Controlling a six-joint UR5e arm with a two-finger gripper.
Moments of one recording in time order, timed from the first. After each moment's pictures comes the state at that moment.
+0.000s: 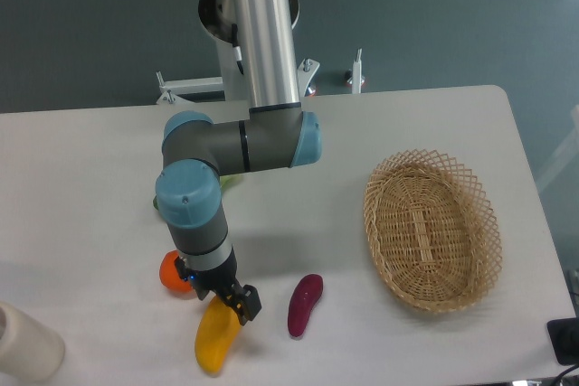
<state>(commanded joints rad) 2.12 -2.14 -1.58 -0.71 1.61 0.74</state>
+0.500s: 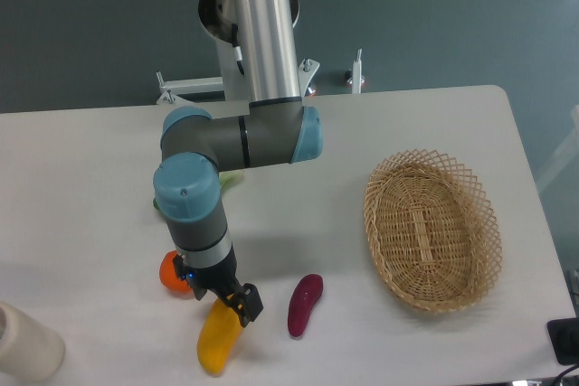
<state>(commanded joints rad) 2.12 -2.13 -1.56 -0.71 1.60 0.74</state>
